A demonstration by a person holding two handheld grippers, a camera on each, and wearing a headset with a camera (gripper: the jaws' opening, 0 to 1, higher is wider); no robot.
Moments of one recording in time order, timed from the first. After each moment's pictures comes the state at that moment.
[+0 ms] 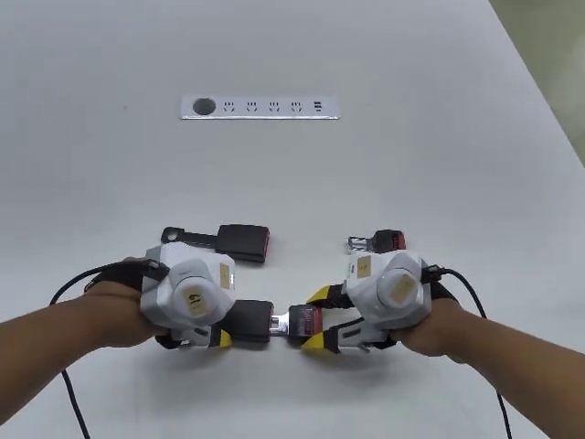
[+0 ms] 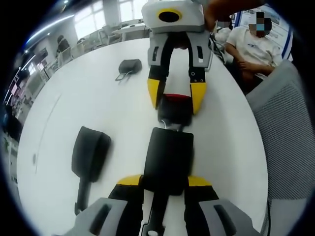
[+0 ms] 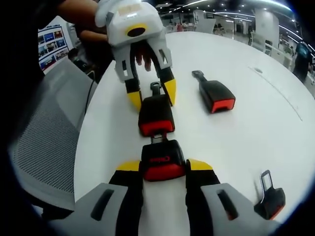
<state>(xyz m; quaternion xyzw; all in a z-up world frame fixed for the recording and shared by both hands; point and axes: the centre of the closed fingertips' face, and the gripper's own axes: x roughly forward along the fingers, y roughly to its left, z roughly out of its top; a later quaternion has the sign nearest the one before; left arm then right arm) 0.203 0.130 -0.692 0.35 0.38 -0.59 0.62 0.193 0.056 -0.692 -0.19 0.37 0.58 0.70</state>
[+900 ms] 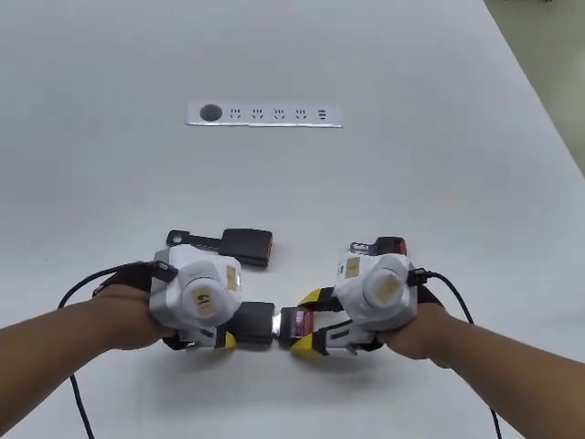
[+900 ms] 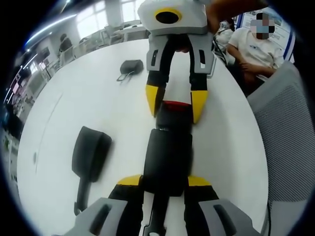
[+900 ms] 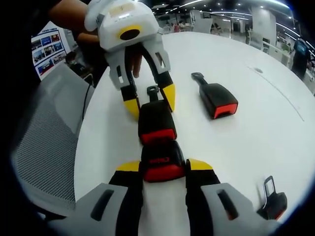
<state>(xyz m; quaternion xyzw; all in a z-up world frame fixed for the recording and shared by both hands) 0.205 0.129 -0.694 0.34 0.38 -0.59 0.63 0.196 0.054 -0.685 -0.18 0.37 0.58 0.70</state>
